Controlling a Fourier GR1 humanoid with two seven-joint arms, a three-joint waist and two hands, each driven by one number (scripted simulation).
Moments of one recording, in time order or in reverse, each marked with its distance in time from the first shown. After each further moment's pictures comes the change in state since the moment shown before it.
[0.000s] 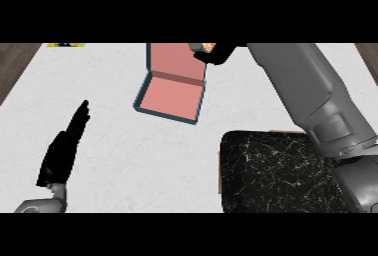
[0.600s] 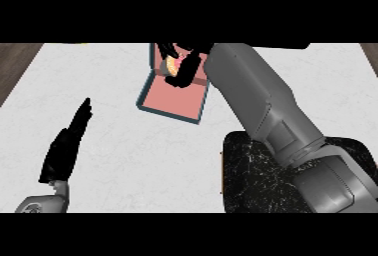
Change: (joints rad) left arm -0.022 -0.006 0.003 0.019 -0.001 -0.010 -0.019; right arm -0.080 0.165 0.065 0.209 0.084 -0.127 0.074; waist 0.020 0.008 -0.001
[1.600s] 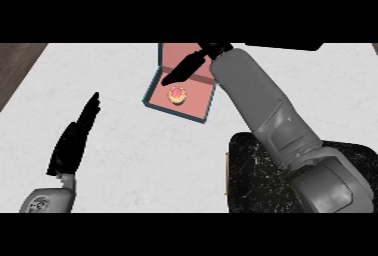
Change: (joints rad) left arm -0.047 -0.015 -0.021 0.007 -0.010 -0.013 0.022; right arm 0.032 0.015 -0.218 0.080 -0.305 -0.088 0.041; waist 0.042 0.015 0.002
